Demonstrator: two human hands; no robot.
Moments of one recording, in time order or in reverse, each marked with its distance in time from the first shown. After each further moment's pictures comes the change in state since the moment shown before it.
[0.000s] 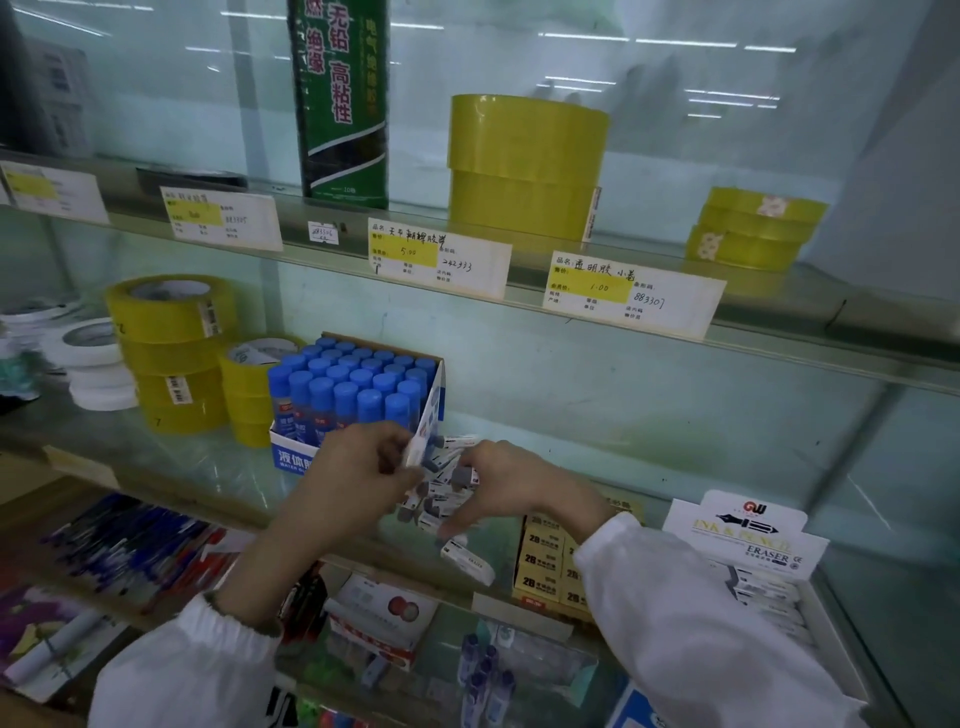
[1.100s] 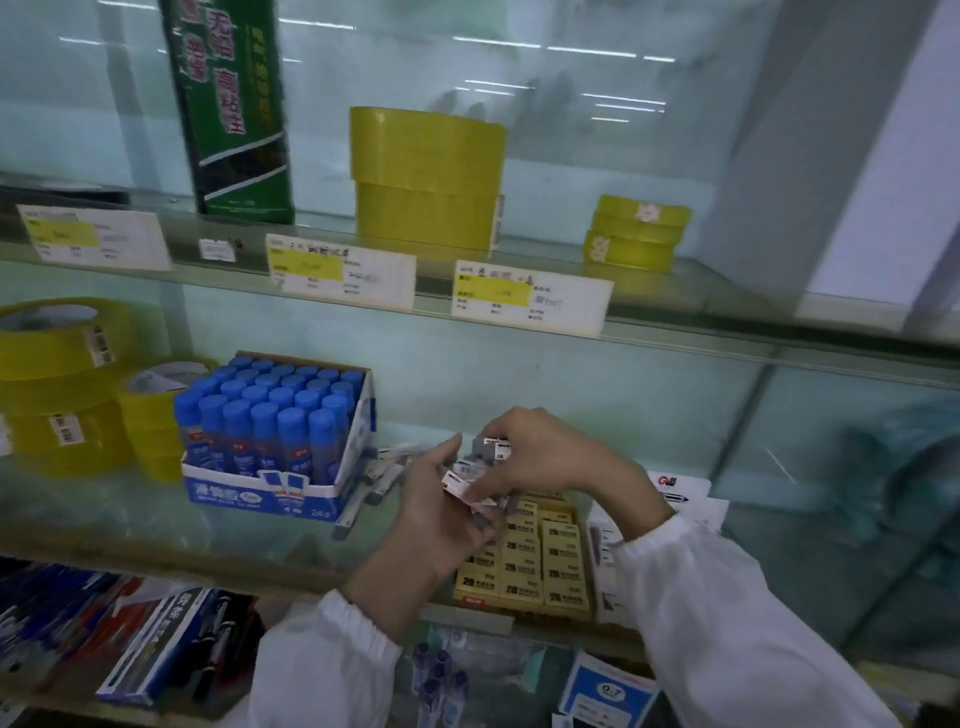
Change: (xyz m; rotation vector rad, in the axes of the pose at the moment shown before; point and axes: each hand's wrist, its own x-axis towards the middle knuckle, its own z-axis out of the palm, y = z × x) left_hand 0.010 0.090 0.100 -1.637 -0.531 -0.777; right_hand -0.080 0.029 -0.058 0.066 0.207 0.181
